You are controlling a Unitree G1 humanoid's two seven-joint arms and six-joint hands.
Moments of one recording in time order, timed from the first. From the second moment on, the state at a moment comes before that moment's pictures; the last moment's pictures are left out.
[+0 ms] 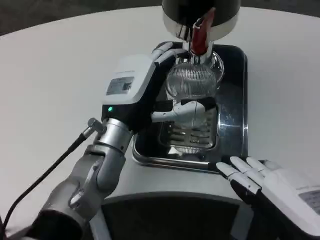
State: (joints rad) left arm -0.82 0.30 -0.30 0.66 0.71 -0.33 0.40; right arm 0.29 -0.19 -0.11 -1.03 -0.87 -0.06 0.82
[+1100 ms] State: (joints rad) left arm -0.70 0.36 -0.24 0.44 0.60 -0.40 0.32; right arm 0.28 -0.21 -0.08 -1.03 -0.88 -0.02 0.82
